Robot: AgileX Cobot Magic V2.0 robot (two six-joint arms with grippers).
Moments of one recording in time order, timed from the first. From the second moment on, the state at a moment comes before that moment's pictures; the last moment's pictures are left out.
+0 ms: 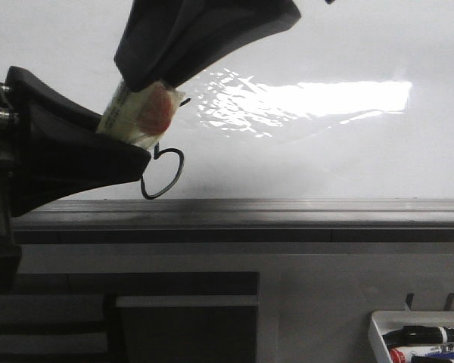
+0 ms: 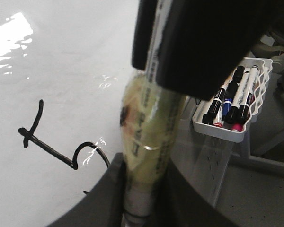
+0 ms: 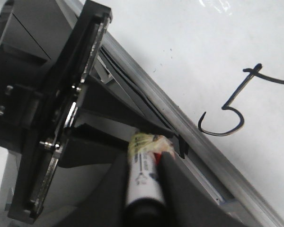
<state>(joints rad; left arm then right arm) -0.69 1.18 -0.34 0.55 -0.50 -0.10 0.89 1.30 -1.03 0.19 0.48 -0.10</state>
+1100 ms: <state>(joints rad) -0.55 1.20 -0.60 -0.31 0.15 -0.25 0.80 1.19 -1.03 0.11 0.46 -0.10</state>
